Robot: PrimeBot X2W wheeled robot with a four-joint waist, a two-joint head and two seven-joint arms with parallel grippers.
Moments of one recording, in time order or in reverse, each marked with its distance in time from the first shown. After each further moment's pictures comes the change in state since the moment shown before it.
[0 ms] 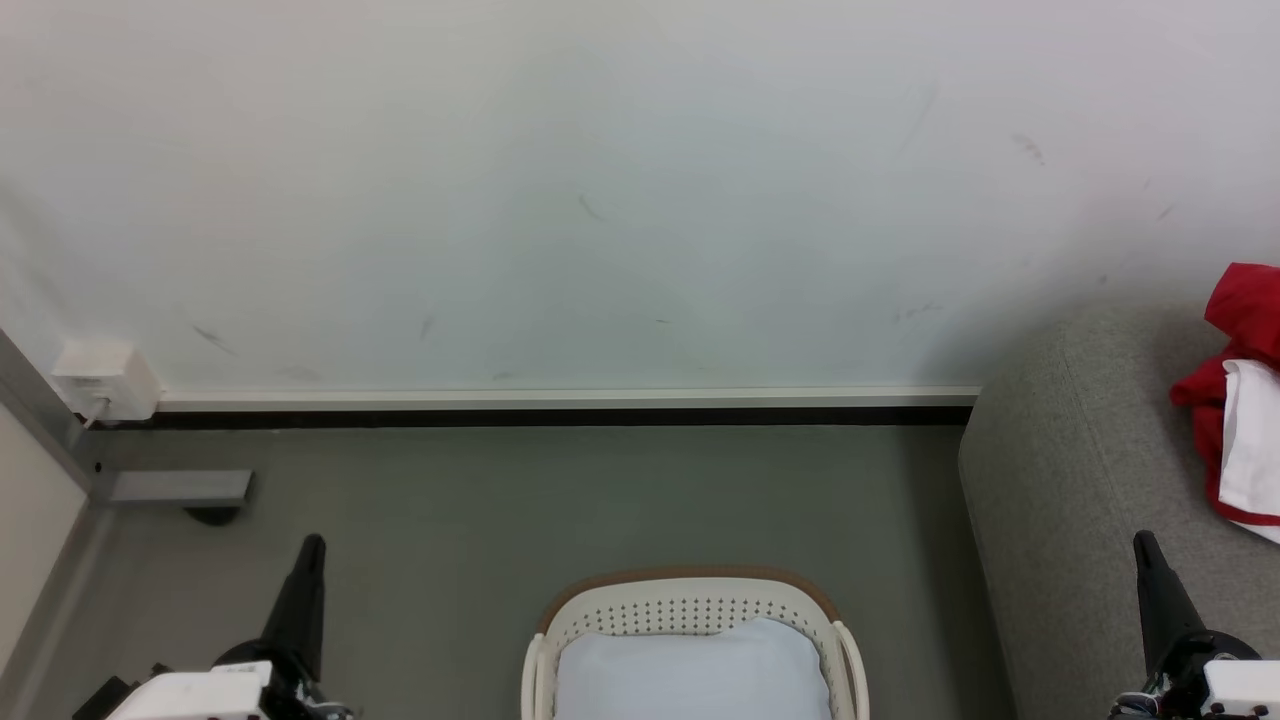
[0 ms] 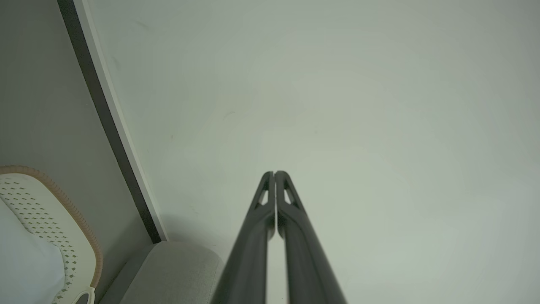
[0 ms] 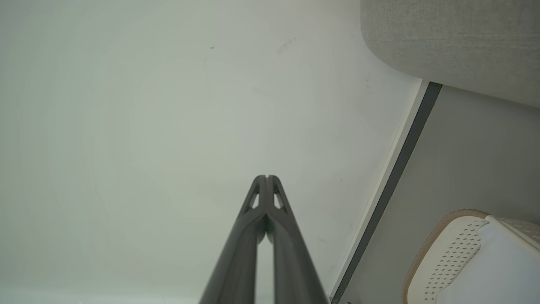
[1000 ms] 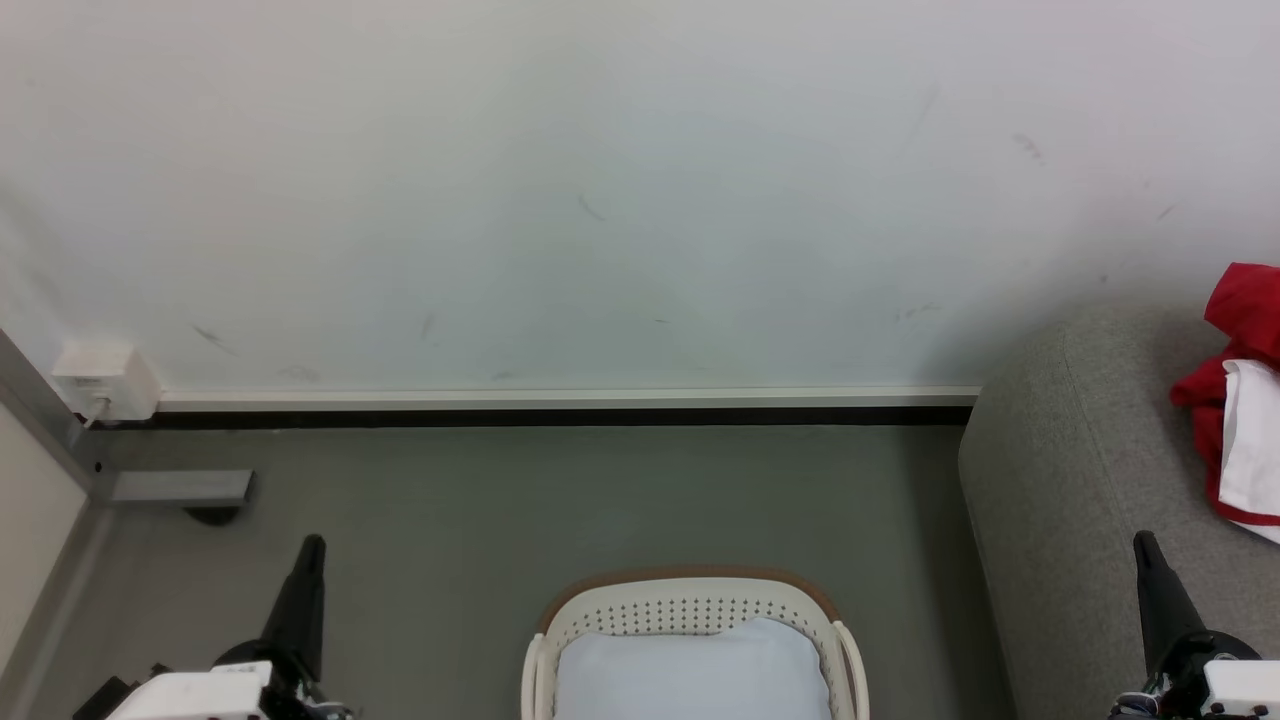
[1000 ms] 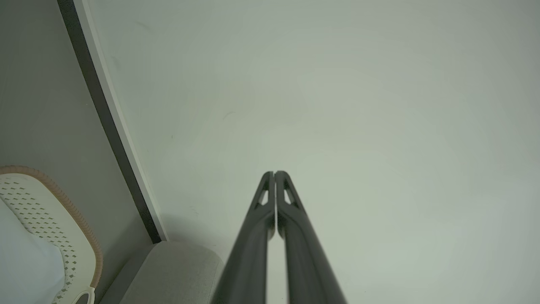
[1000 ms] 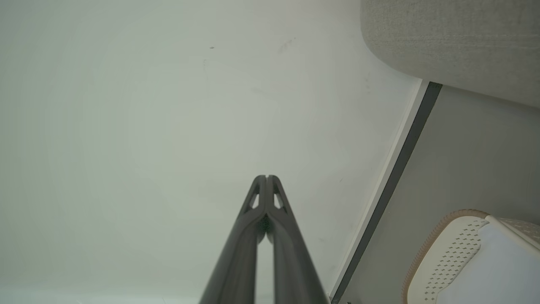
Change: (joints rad) left arm 0.000 0.000 0.000 0.000 0.000 0.000 0.000; right arm 0.000 0.000 0.000 0.000 0.000 0.000 0.000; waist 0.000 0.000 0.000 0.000
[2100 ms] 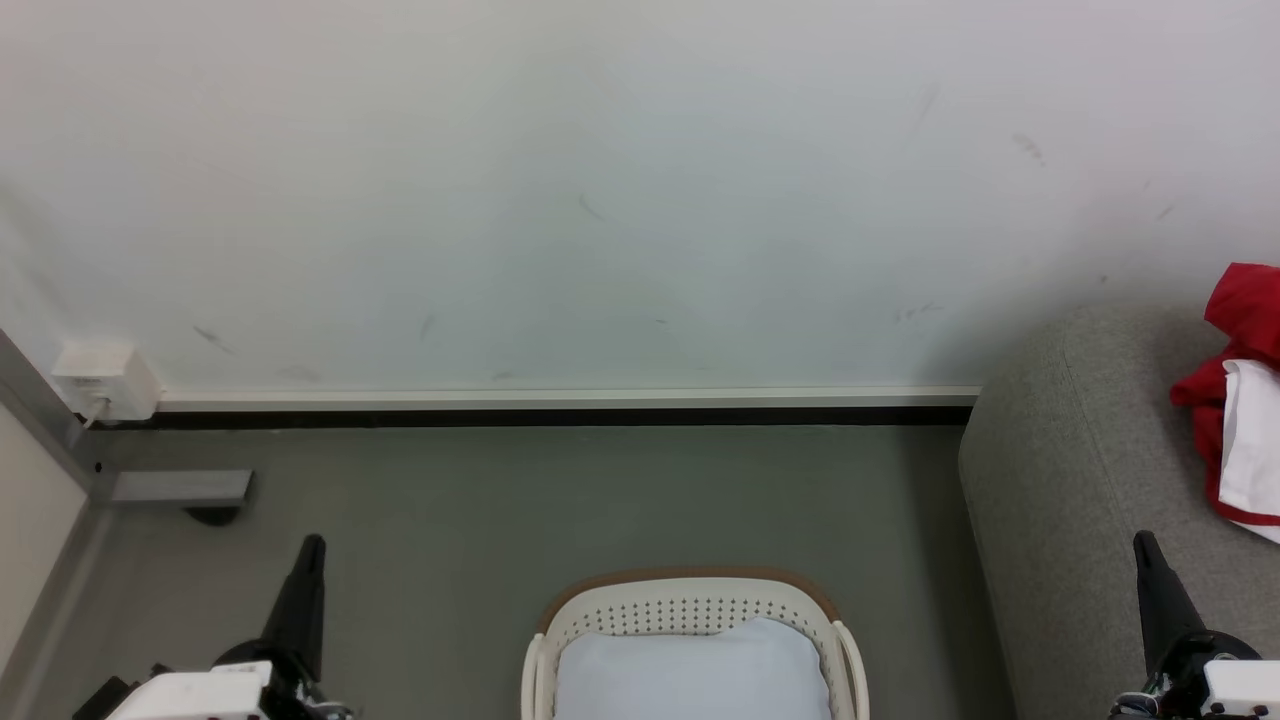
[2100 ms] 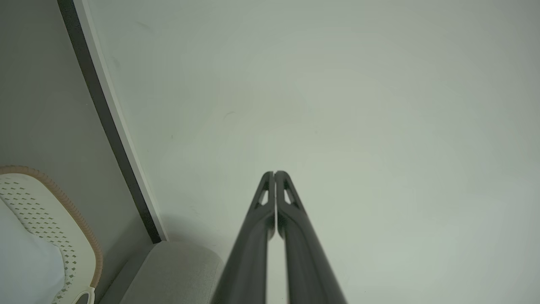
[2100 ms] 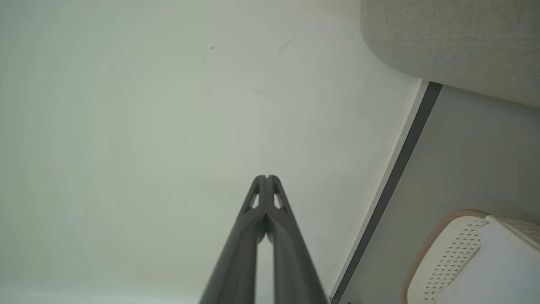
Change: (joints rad) left arm 0.000 0.000 0.000 0.000 0.000 0.000 0.000; right arm 0.000 0.000 0.000 0.000 0.000 0.000 0.000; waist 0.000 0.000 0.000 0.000
